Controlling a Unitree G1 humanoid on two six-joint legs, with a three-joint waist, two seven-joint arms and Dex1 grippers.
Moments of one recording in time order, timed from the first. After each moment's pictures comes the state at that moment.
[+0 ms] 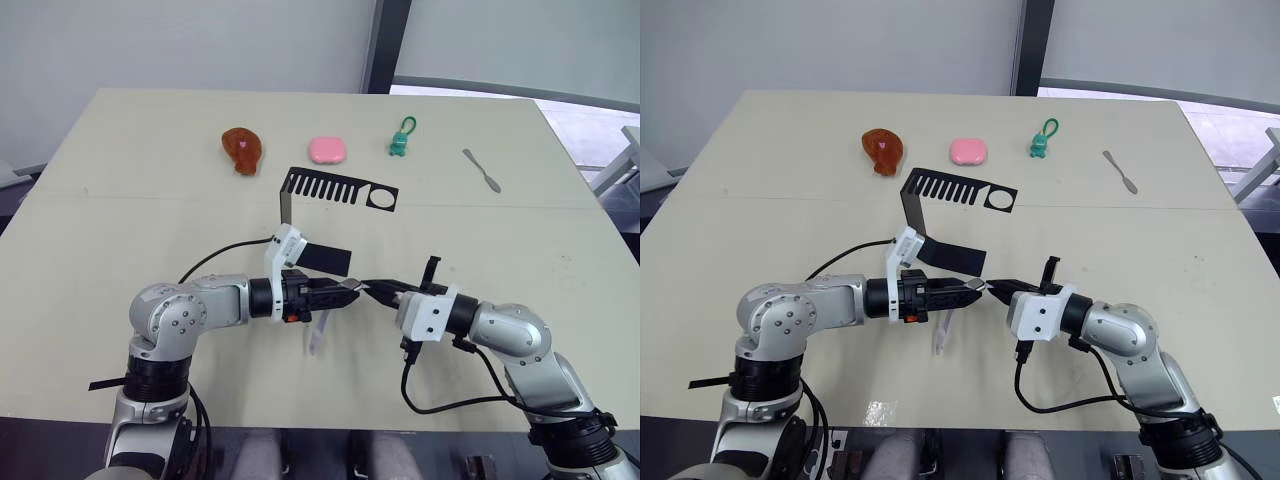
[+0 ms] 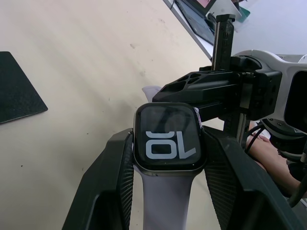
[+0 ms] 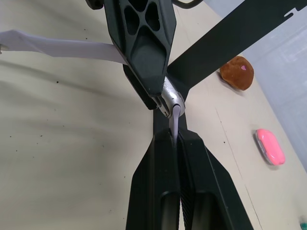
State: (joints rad) left arm -0.53 0.31 0.03 -0.30 -0.88 1.33 -0.43; right arm -0.19 -0.55 0.13 -0.31 -0.15 -0.20 0.82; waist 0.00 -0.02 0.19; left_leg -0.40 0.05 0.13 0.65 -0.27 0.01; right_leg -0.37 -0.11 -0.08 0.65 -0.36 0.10
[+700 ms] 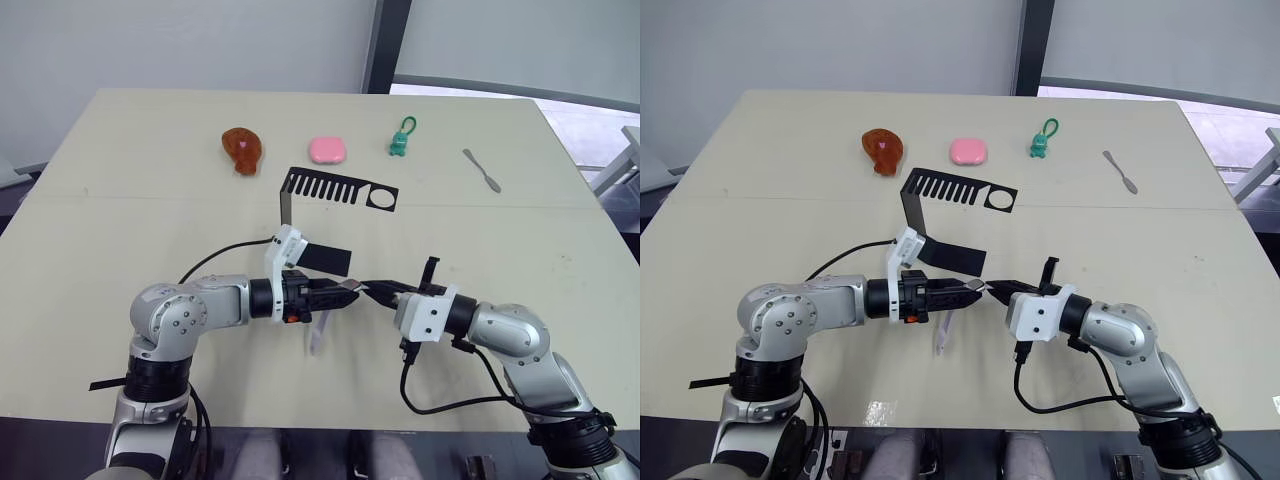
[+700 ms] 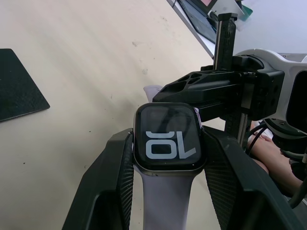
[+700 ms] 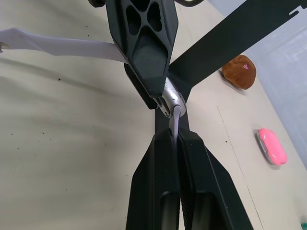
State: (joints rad) left arm -0.52 0.31 0.03 -0.30 -0.87 1.34 -0.43; right arm -0.19 -0.55 0.13 -0.31 -0.16 -0.19 0.82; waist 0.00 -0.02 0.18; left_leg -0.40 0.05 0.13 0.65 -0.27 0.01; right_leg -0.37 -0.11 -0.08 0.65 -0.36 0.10
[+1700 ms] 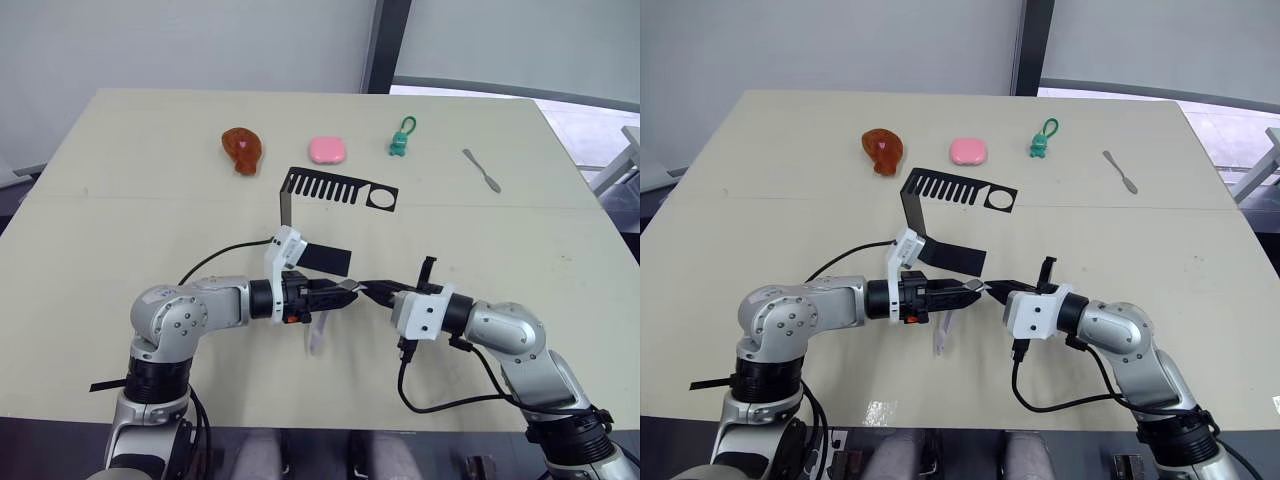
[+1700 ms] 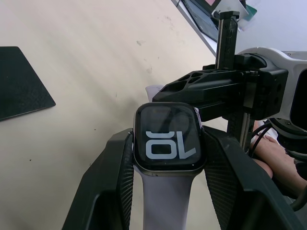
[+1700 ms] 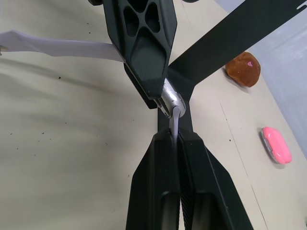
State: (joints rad) left arm -0.52 0.31 0.02 -0.31 -0.86 1.33 -0.43; right arm -0.21 -0.55 0.15 -0.31 -0.17 -0.17 0.82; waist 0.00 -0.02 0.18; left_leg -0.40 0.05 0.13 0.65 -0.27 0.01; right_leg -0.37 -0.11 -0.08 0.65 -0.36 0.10
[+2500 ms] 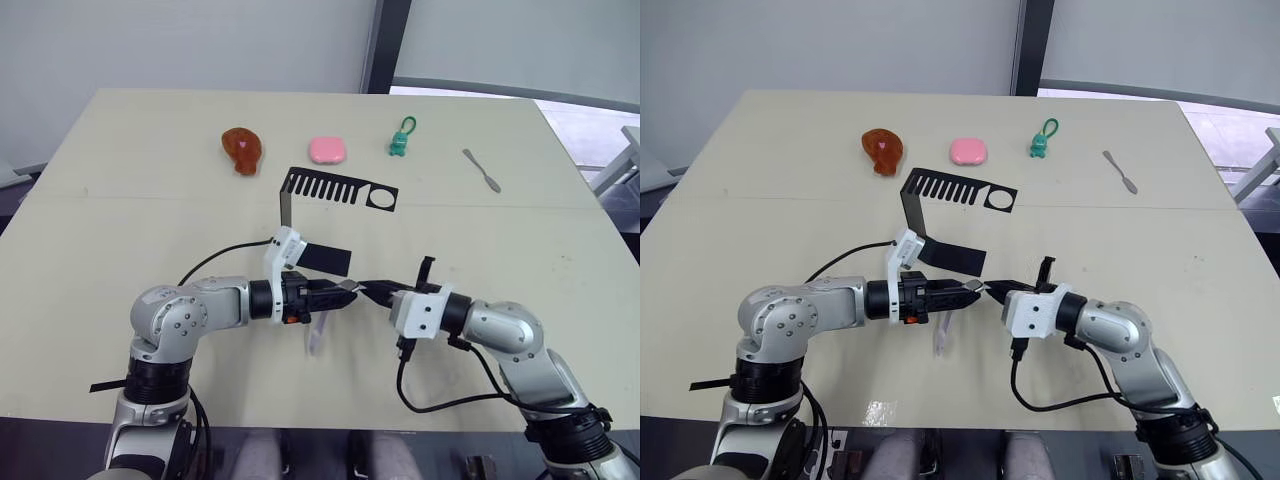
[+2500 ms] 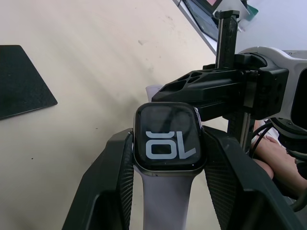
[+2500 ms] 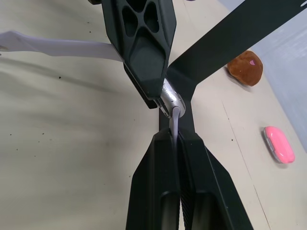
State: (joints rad) left arm -0.51 0.31 0.02 -0.31 -0.85 1.33 -0.43; right arm -0.21 -0.55 0.16 -0.30 -0.17 -0.15 0.83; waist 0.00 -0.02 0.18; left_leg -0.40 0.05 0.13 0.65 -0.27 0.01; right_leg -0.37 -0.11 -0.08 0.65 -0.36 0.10
